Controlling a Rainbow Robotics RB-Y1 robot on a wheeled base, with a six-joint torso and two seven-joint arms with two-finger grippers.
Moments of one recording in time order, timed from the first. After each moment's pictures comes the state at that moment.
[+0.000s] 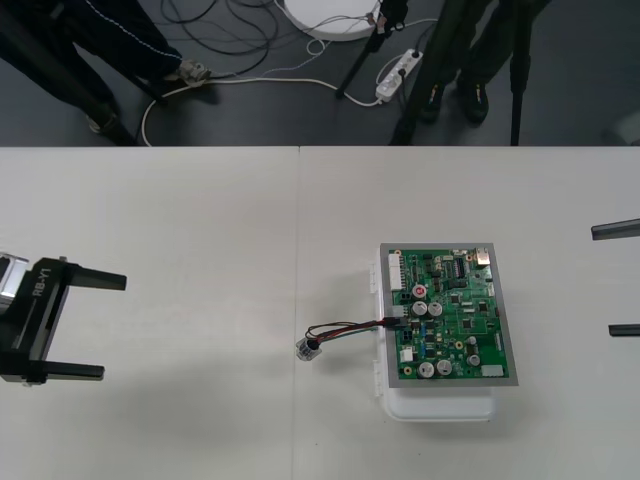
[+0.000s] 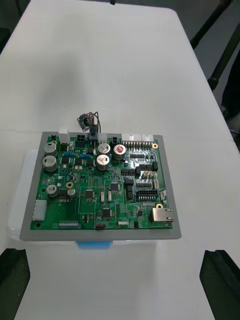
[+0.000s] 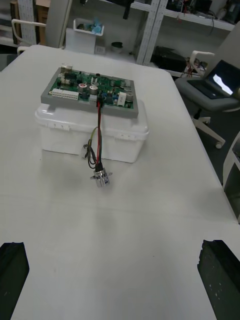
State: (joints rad) right arm 0.15 -1.23 -0.20 -1.81 0.92 -1.29 0.18; left arm 0.05 0.96 0.09 -1.69 -0.99 -1.49 -0.05
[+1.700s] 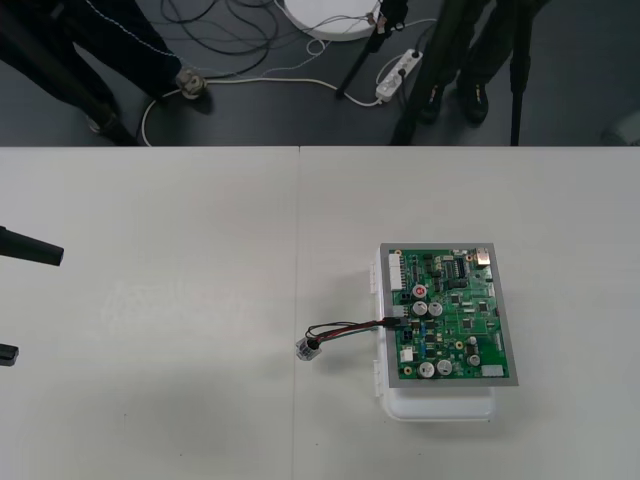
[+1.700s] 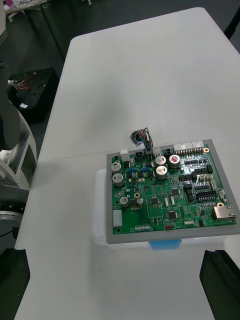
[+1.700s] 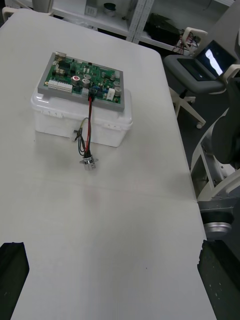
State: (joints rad) right arm 0.26 -1.29 -0.36 -1.82 0.81 -1.53 -0.06; left arm 0.10 1.27 0.21 -1.82 -0.84 -1.49 0.19
